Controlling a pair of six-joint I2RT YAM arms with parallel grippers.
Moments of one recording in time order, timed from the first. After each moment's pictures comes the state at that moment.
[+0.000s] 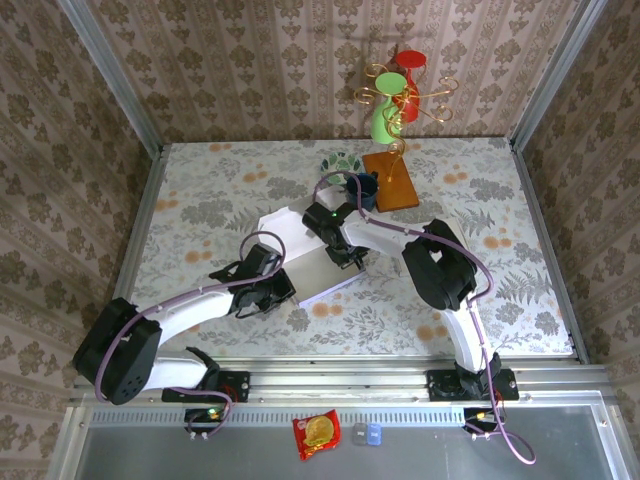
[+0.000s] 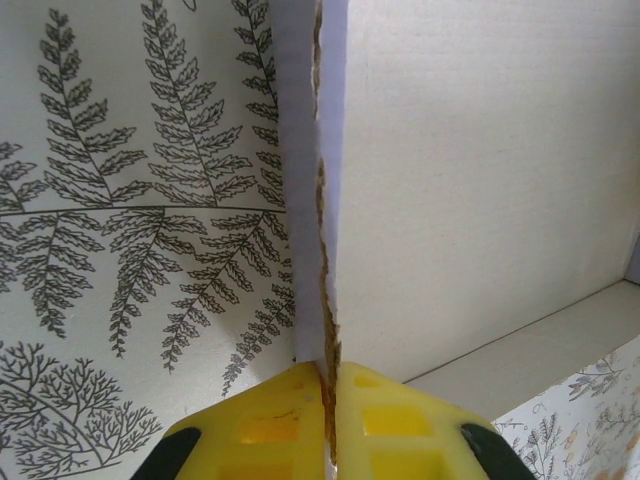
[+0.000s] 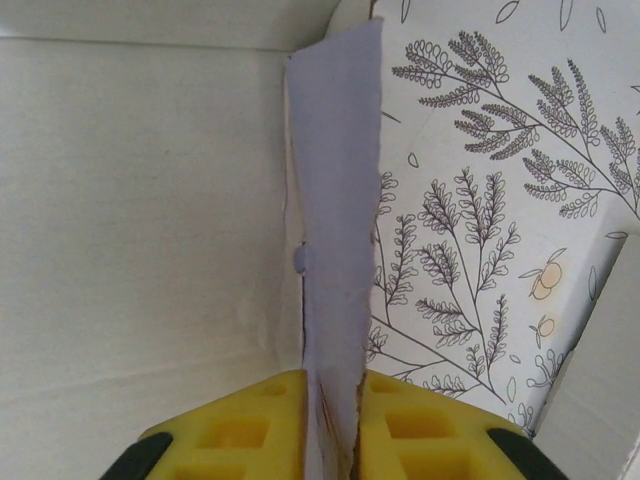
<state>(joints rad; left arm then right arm) -0.68 1.29 0.54 -0.26 0.17 -1.11 0.74 2.14 1.62 -0.98 0.39 0.27</state>
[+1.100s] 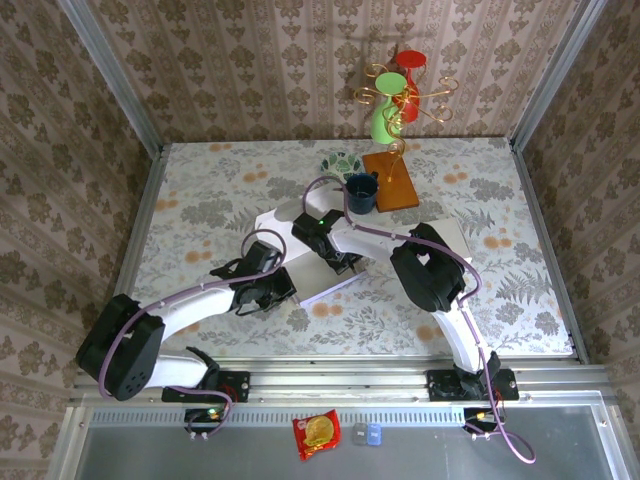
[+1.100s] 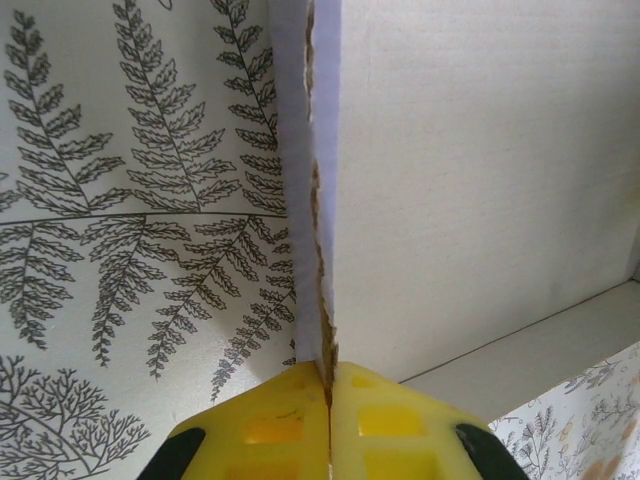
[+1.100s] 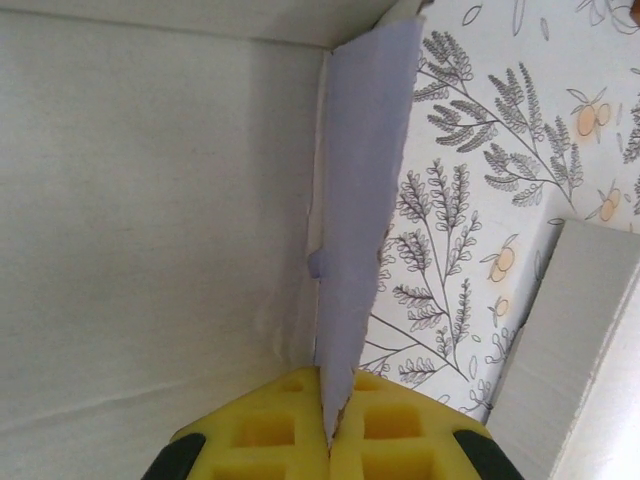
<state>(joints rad) -0.66 1.31 0.56 -0.27 0.21 -1.09 0.81 2.20 1.67 -1.06 0.53 0.32</state>
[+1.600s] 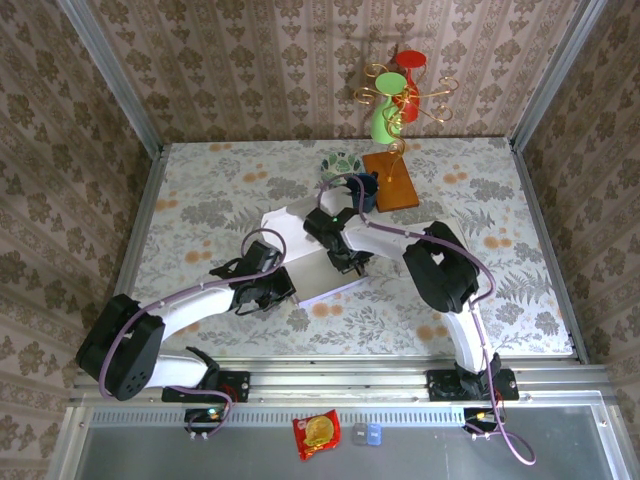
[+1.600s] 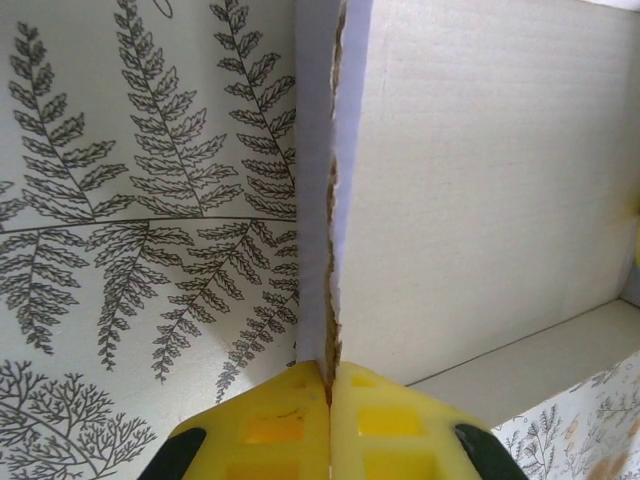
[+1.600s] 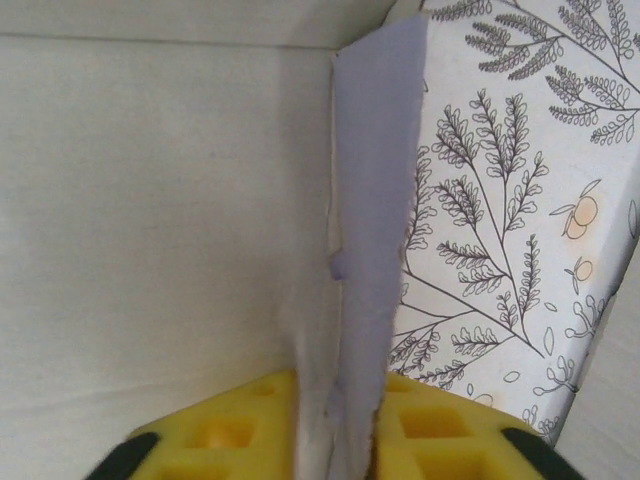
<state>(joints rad) -0.65 1.31 0.57 -0.28 0.21 -1.06 0.75 2.10 1.55 -0.96 0.35 0.38</state>
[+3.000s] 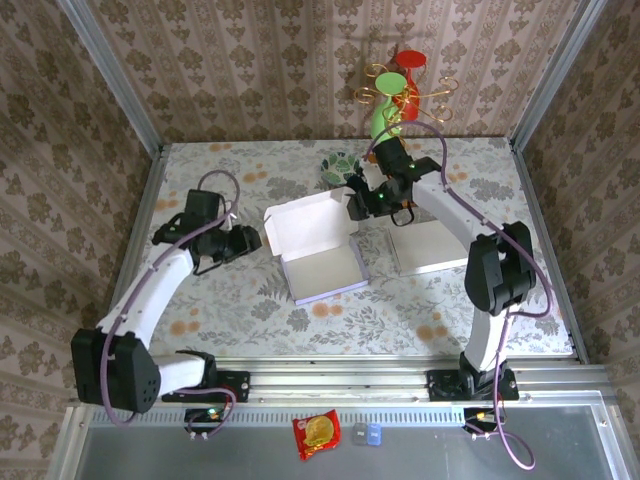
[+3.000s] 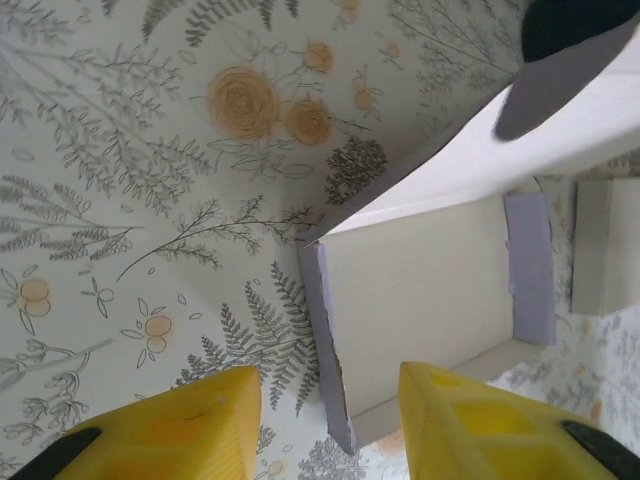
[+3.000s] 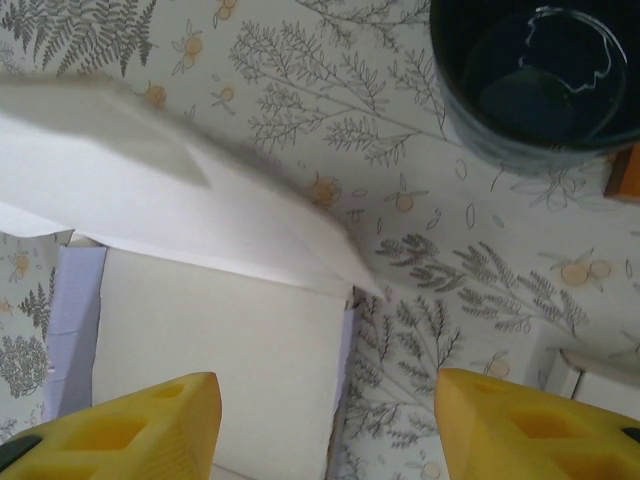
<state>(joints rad) -0.23 1.25 1.01 -0.78 0.38 -0.46 0.36 1.89 1.64 -0.86 -0.30 0.08</state>
